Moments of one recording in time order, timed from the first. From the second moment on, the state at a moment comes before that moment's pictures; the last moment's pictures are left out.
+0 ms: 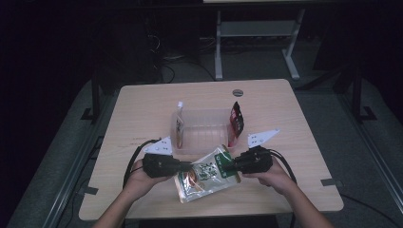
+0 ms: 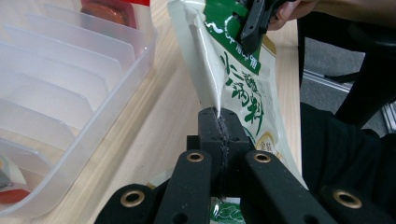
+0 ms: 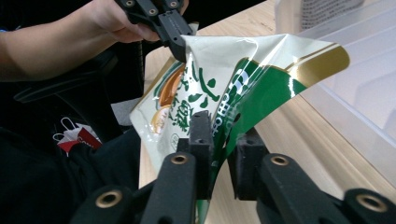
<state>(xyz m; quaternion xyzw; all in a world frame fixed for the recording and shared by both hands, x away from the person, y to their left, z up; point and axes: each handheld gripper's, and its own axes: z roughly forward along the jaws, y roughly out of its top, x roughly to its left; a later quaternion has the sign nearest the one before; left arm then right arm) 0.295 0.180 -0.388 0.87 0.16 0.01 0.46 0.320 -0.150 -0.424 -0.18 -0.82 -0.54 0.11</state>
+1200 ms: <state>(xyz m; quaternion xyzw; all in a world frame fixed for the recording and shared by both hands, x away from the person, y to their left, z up) 0.301 0.195 -0.395 0.86 0.21 0.05 0.46 0.310 -0.148 -0.405 -0.16 -0.79 -0.58 0.13</state>
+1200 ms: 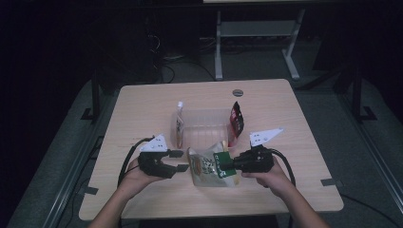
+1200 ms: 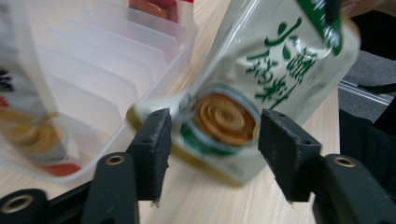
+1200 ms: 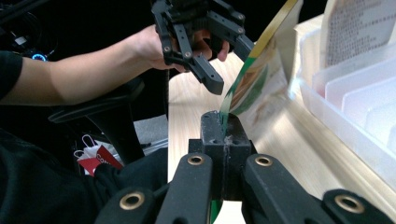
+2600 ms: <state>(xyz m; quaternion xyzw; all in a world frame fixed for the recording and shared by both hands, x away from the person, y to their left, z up) 0.295 0.199 -0.425 0.89 0.21 0.02 0.40 0.365 -0.140 -0.324 -0.17 -0.75 -0.64 0.03</state>
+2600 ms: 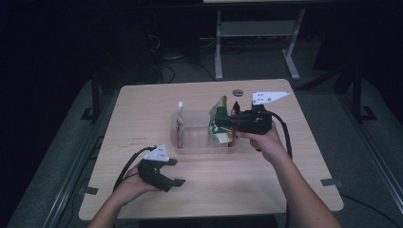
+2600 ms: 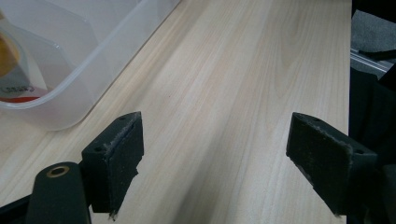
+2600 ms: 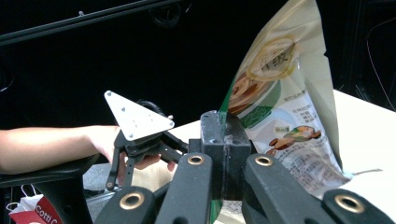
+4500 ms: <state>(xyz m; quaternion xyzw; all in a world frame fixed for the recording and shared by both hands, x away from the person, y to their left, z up) 0.295 0.197 -0.429 0.90 0.21 0.02 0.39 0.394 -0.130 -0.371 -0.23 -0.78 -0.58 0.01</state>
